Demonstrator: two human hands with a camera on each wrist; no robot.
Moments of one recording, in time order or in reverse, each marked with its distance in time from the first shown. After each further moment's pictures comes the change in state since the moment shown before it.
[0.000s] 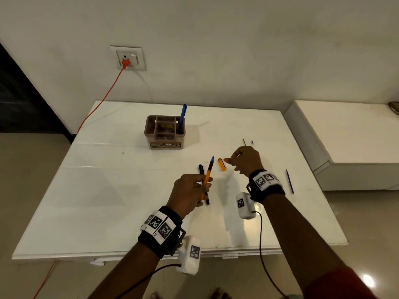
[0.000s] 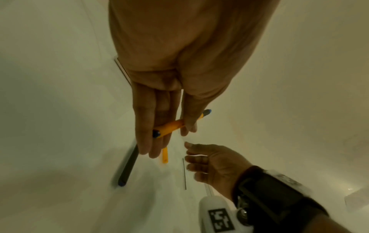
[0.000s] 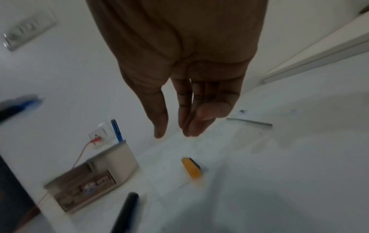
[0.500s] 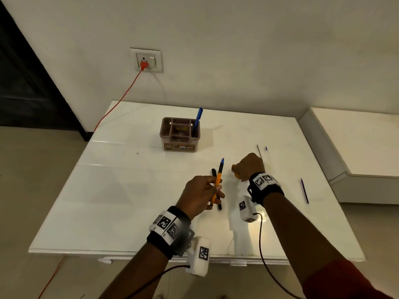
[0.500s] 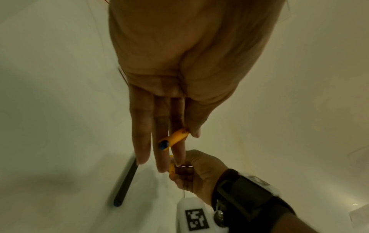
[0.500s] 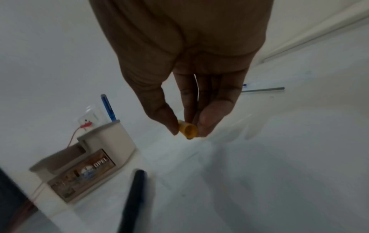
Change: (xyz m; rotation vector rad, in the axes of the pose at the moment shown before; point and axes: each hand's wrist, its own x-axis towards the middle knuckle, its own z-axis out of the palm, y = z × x) left_hand 0.000 0.005 -0.017 0.001 -0.093 0.011; right_hand 0.029 -0.003 0.040 -0.127 -0.041 0.114
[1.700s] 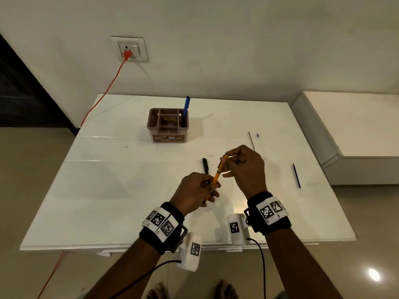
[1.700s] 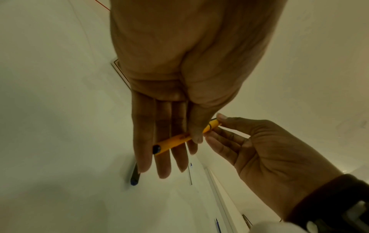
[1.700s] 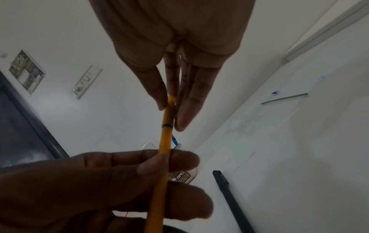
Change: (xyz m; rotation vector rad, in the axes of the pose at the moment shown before) left_hand 0.001 -0.011 0.017 0.217 -0.067 -0.002; right_hand -0.118 0.006 -0.015 0.731 0.095 -0.382
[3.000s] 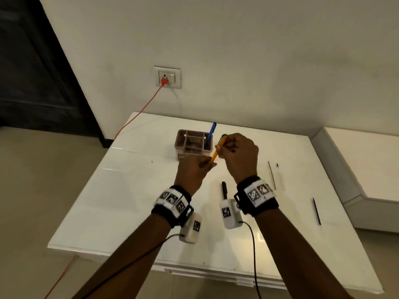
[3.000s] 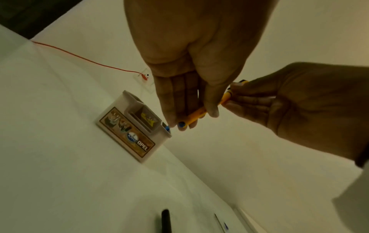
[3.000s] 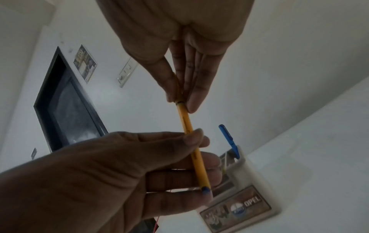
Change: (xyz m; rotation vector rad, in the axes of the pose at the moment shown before) left_hand 0.028 0.034 -0.082 0.160 0.534 0.354; right_hand 0.067 -0.061 0.085 -0.202 0.049 -0.324
